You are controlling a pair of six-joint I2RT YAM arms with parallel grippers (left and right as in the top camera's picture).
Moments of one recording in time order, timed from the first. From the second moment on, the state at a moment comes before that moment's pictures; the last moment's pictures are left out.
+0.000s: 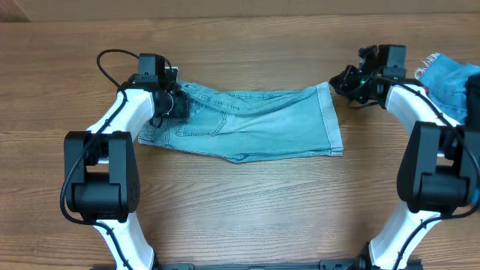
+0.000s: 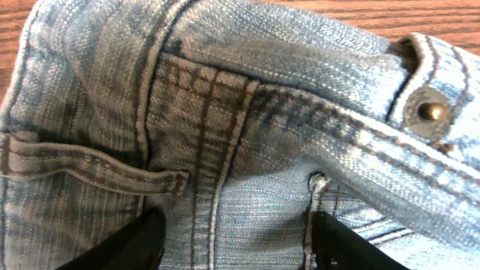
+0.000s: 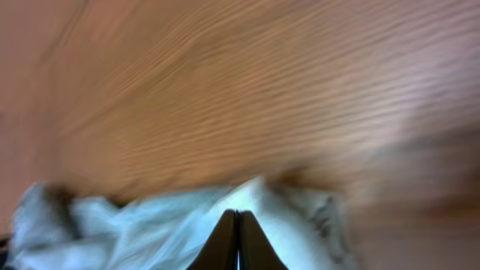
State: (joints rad) left arm -0.04 2.03 1.34 -0.51 0.12 -0.05; right arm -0.09 2.02 1.36 -0.38 -0.55 0.38
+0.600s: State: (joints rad) left arm -0.04 2.03 1.34 -0.53 0.12 -0.05; right arm 0.46 2.00 1.37 -0.52 -0.48 0.38
